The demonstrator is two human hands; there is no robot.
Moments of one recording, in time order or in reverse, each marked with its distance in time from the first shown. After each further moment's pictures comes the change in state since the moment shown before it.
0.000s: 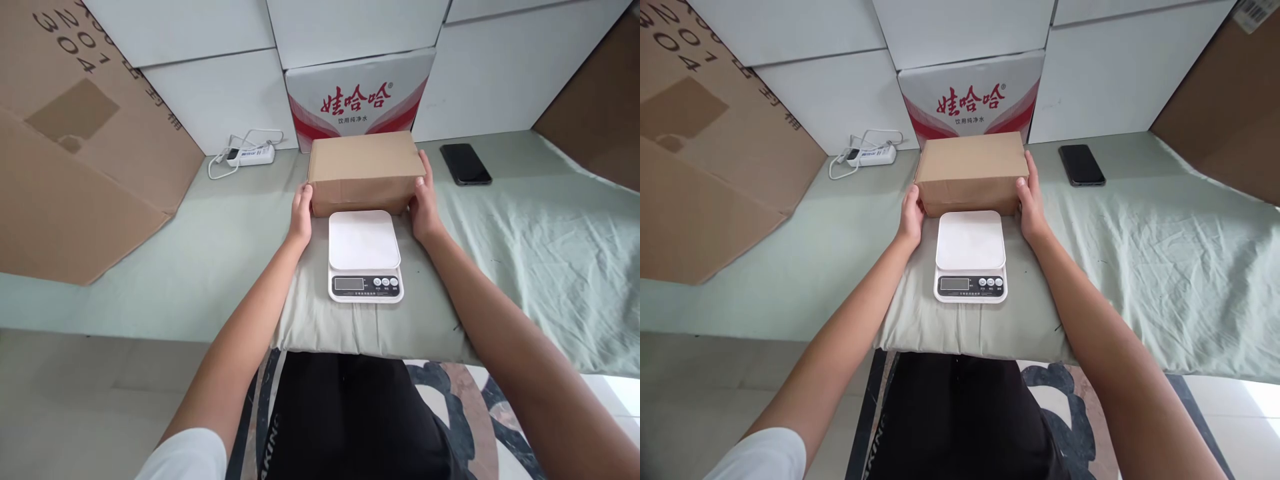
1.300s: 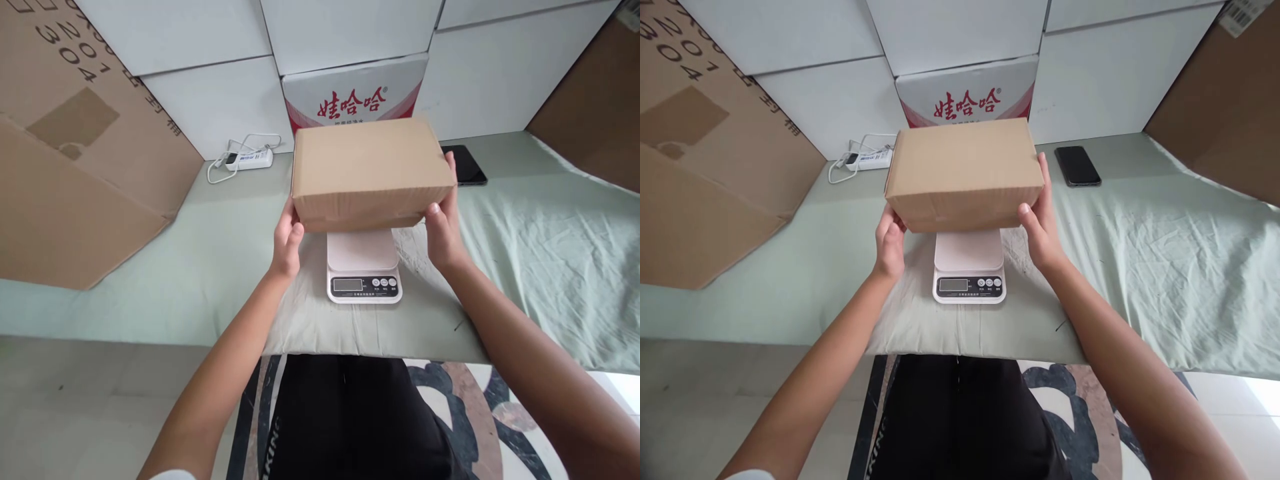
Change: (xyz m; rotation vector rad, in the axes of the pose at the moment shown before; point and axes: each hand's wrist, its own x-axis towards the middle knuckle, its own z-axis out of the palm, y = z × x) left_hand -0.078 0.062 -0.014 0.165 -0.140 0.313; right_hand -0.051 -0.112 -0.007 -0.104 -0.128 0.036
